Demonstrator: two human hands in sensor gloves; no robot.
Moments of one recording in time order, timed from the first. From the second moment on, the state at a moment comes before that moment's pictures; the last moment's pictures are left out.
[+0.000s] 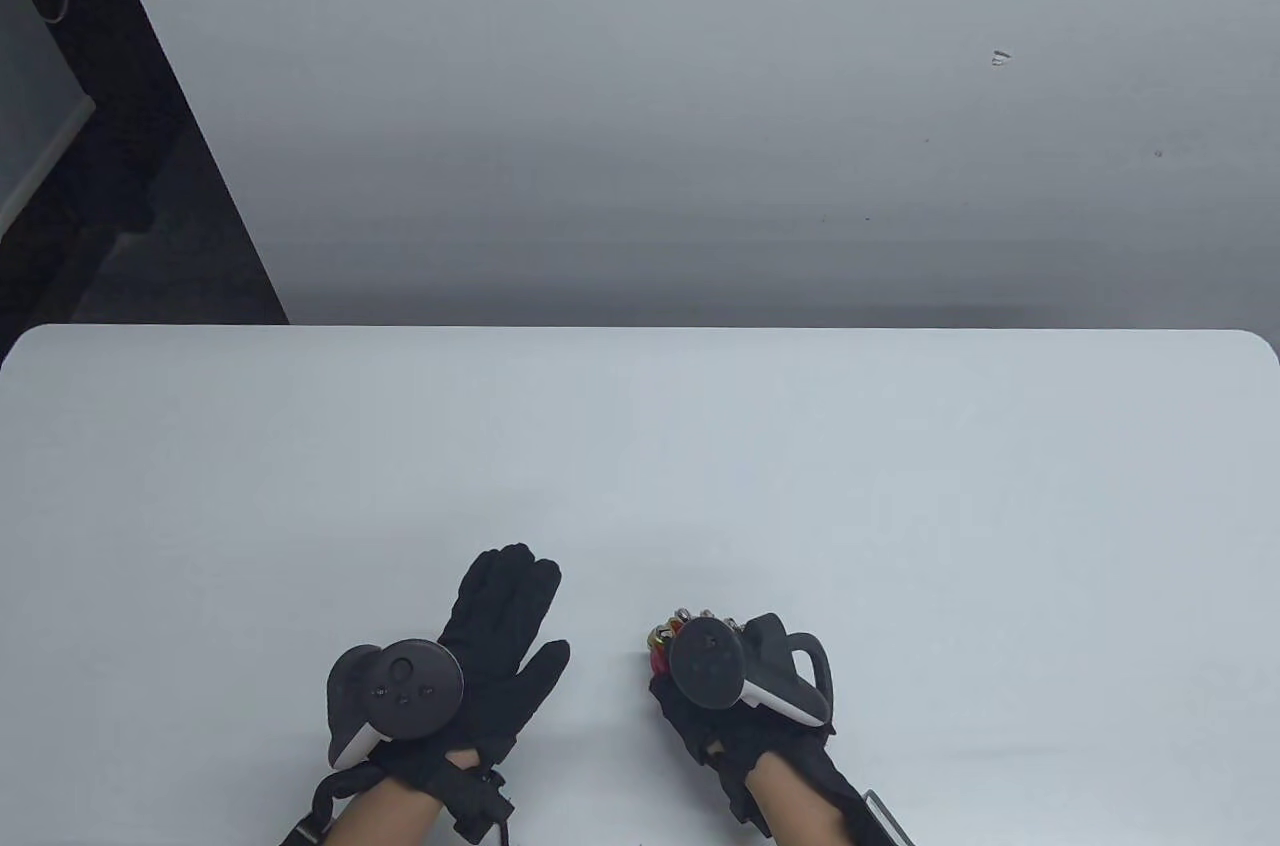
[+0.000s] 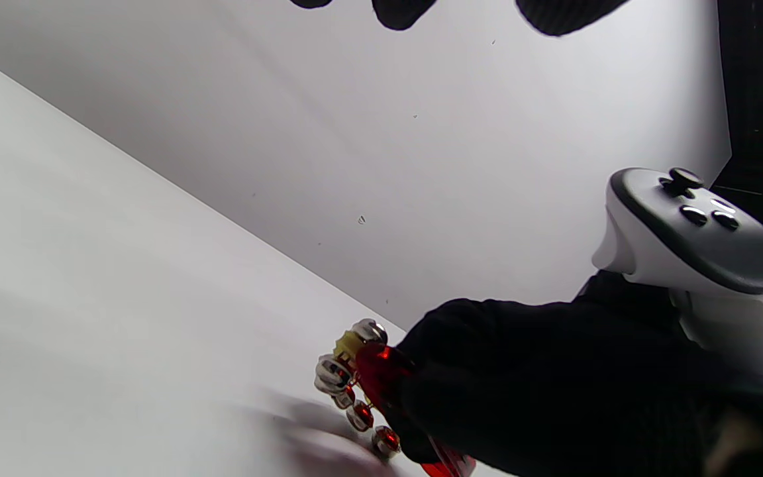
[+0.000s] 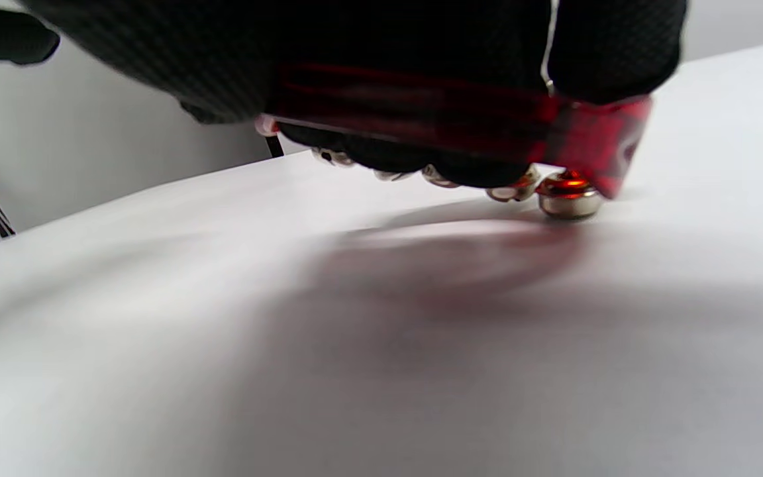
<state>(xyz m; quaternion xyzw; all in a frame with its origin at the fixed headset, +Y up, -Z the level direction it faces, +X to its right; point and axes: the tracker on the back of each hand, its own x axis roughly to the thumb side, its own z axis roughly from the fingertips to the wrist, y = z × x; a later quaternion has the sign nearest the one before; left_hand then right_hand) -0.207 -0.698 -0.290 0.05 -0.25 0.33 0.91 0.035 -0.750 -0.311 0.19 0.08 0.97 0.13</state>
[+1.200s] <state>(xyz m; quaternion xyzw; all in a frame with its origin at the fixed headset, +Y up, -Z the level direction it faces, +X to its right) -0.219 -0.678 -0.281 0.10 -0.23 0.30 0.92 0.129 -0.670 -0.287 0.15 -0.10 0.97 0.17</state>
